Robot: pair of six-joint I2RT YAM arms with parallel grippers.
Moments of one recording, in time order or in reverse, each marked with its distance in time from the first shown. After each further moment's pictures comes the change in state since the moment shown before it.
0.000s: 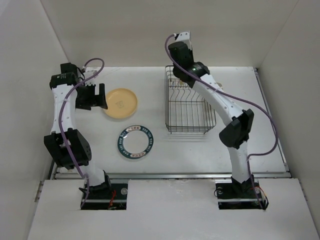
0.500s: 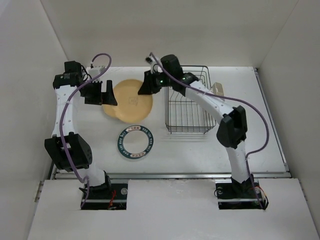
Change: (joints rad) left arm -0.062 -0.038 -0.002 0.026 0.254 0.053; right arm 0.017 -0.054 -0.221 0.196 -1.516 0.284
